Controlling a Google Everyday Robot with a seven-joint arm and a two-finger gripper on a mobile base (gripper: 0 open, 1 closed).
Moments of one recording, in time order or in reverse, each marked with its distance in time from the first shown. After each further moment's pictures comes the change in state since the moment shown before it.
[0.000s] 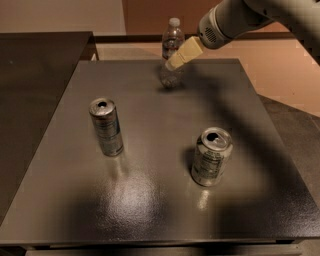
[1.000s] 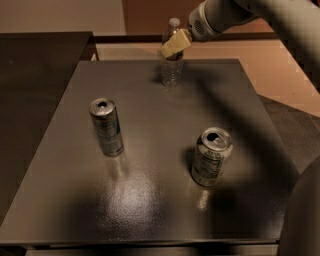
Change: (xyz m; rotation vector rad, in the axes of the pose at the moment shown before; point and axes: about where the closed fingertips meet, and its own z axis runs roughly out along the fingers) arm -0.029 -0.012 0.032 -0.037 -0.049 0.058
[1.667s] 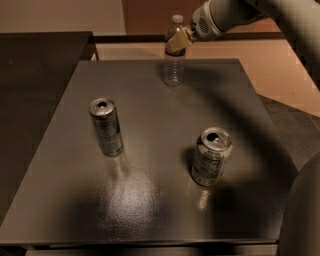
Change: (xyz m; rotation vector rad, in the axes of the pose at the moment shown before) arm 0.000 0.006 -0.005 -0.081 -0.025 0.046
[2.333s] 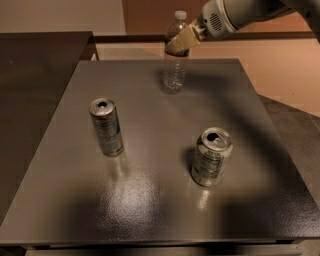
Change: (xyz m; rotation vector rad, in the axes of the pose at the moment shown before) arm -0.001 0.044 -0.044 -0.102 -0.033 -0.059
